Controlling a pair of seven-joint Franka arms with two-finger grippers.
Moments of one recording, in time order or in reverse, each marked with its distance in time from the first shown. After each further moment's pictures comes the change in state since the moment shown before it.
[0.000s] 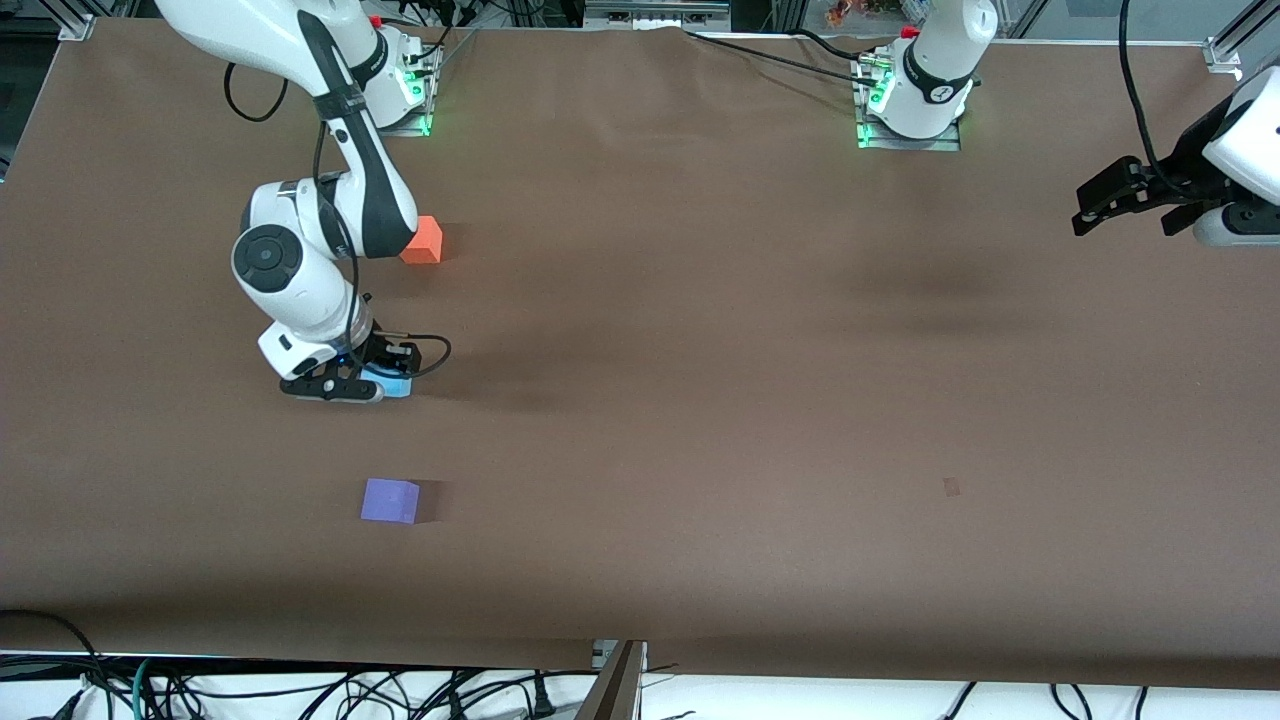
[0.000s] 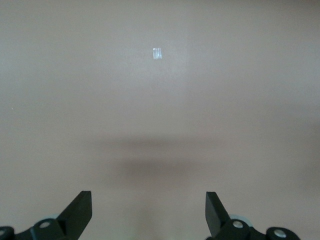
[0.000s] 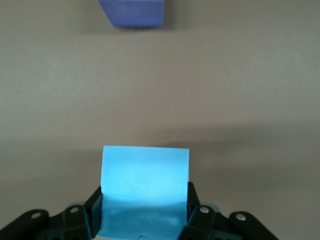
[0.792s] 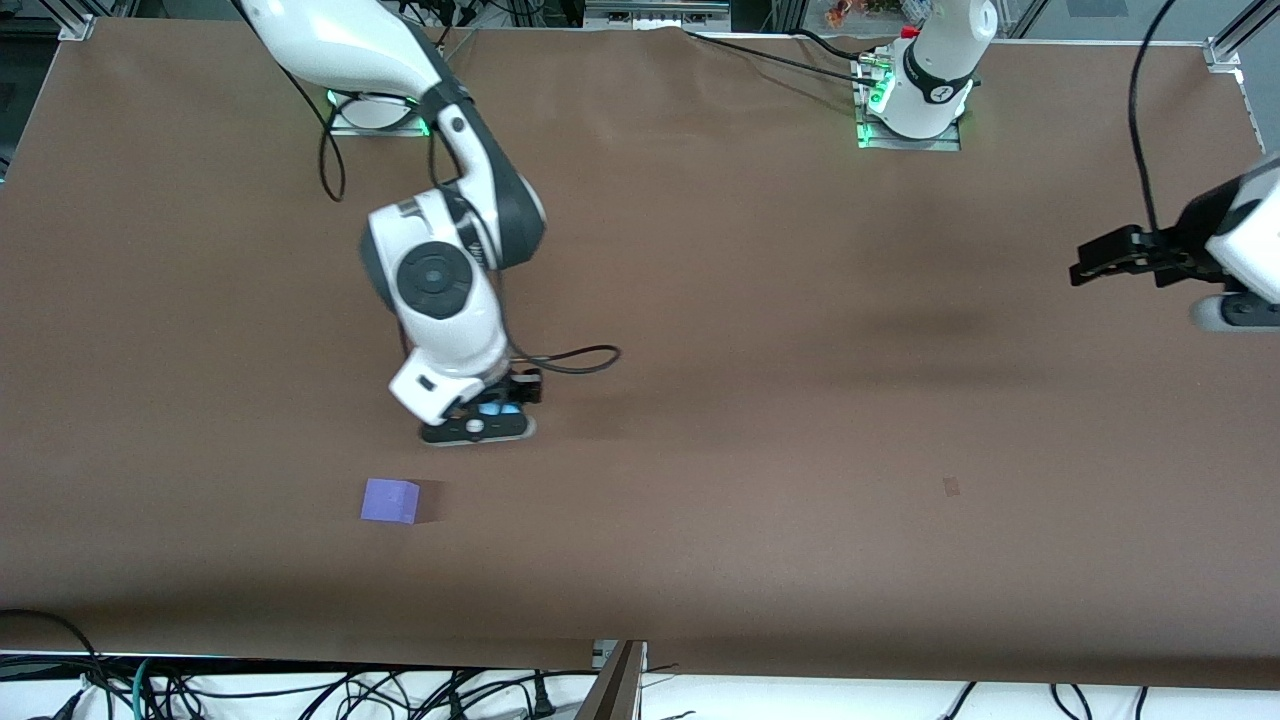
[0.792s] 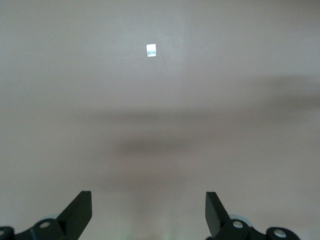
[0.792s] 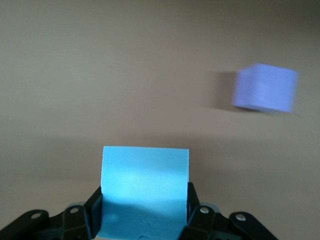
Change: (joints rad) left arm 0.069 0.185 -0.067 0.173 -0.006 -0.072 0.003; right arm 0.038 0.225 0.133 0.672 -0.113 -0.462 0.135
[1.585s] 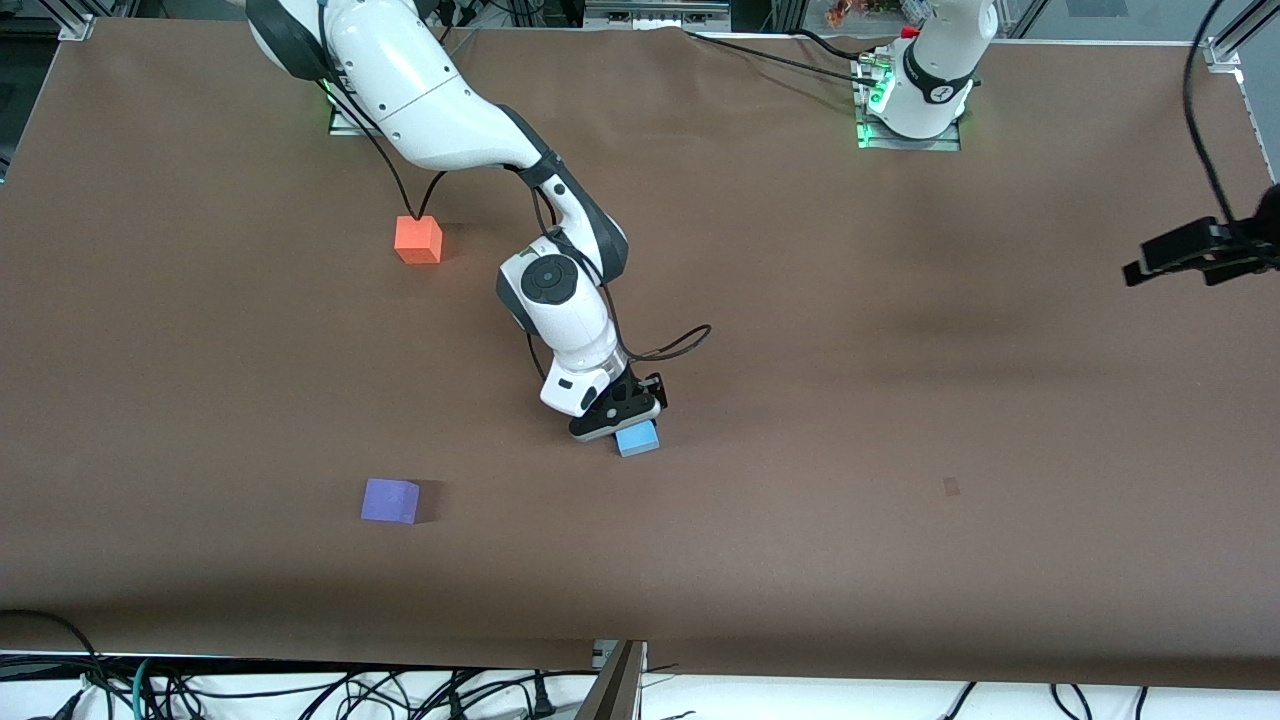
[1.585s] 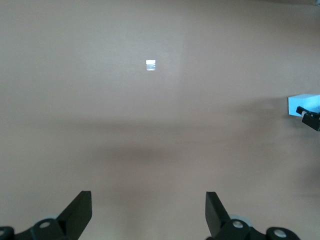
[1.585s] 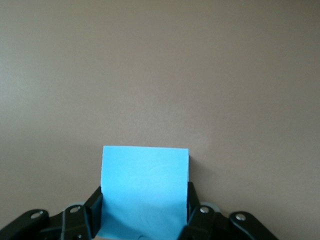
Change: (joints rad) left arm 0.299 0.040 -0.246 0.090 -0.049 -0.005 0.003; right arm 0.036 0.347 0.218 0.085 -0.013 0.659 -0.006
